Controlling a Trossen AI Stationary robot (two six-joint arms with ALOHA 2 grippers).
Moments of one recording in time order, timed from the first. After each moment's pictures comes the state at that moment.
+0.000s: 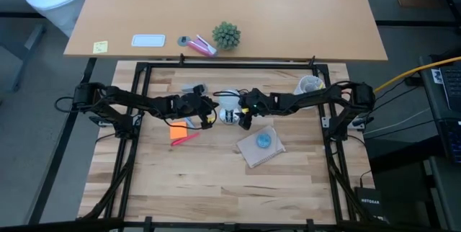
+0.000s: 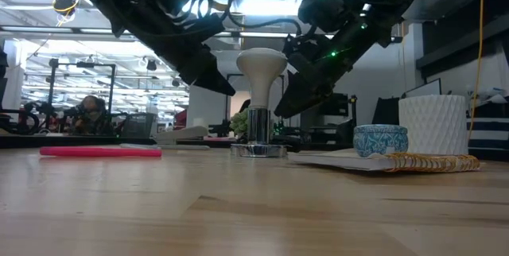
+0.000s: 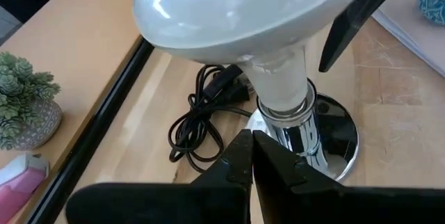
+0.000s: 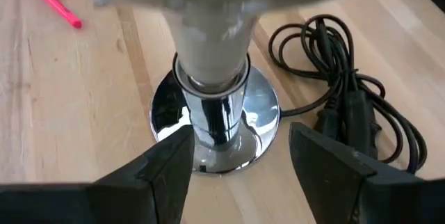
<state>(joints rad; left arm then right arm) 0.13 1.48 0.68 0.26 -0.33 0.22 -0.16 1.69 0.90 0.03 0.13 0.15</state>
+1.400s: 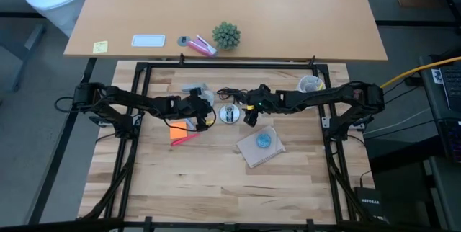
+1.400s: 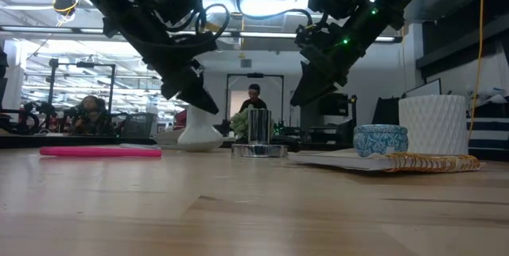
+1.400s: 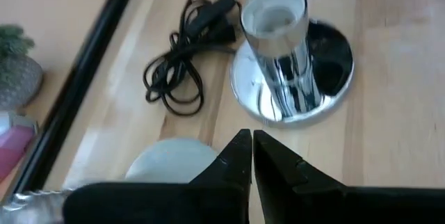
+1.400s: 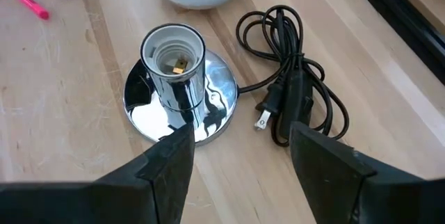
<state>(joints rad) 0.13 1.48 0.67 0.07 -0.34 0.20 -0.16 1.57 0.90 -0.13 0.22 0.15</state>
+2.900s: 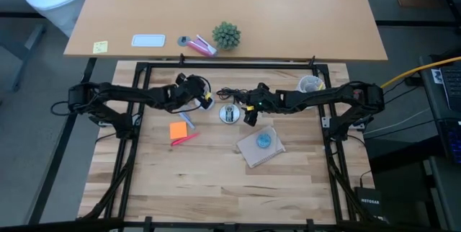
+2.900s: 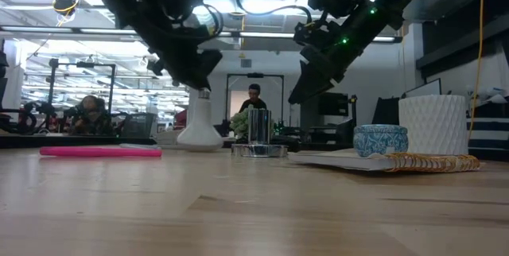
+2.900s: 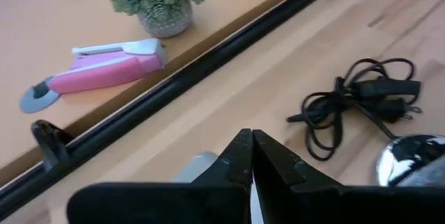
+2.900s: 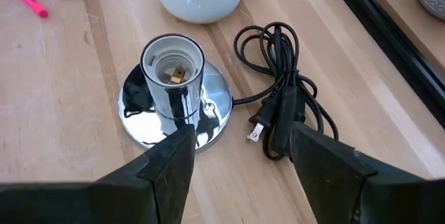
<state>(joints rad) 0.26 1.42 0.73 0.03 -0.60 -0.24 -0.16 1.57 0.90 -0.10 0.24 0.07</state>
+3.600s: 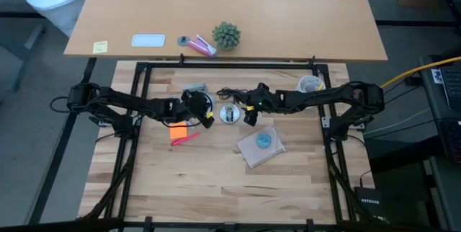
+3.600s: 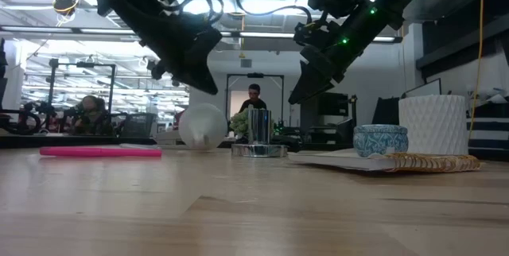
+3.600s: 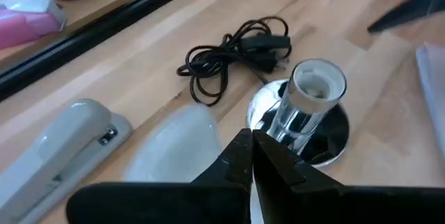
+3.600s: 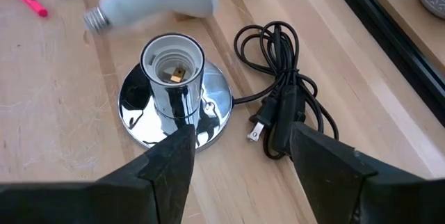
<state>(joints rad) 0.05 1.42 0.73 -0.02 -0.54 -0.47 -0.16 1.57 0.90 -0.11 0.24 0.07</state>
